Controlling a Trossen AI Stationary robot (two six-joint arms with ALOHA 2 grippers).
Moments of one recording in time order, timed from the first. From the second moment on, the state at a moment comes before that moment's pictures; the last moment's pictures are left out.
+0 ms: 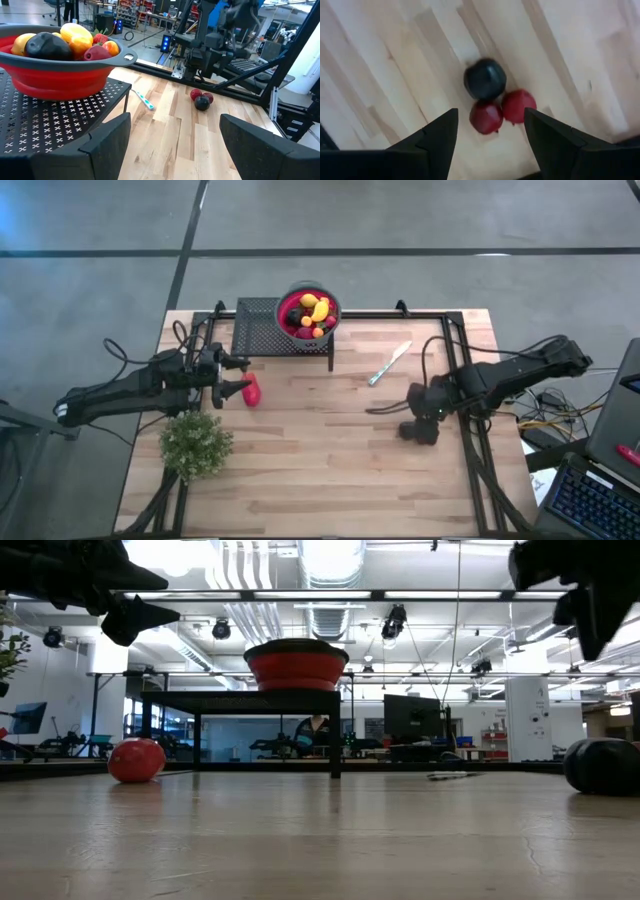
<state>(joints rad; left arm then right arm) 0.22 0.33 0.34 -0.17 0.06 -0.21 0.28 1.15 0.99 -1.20 0.00 0.79</state>
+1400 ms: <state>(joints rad) 0.22 0.33 0.34 -0.23 0.00 -0.18 0.51 1.31 0.71 -0.96 -0.03 1.31</state>
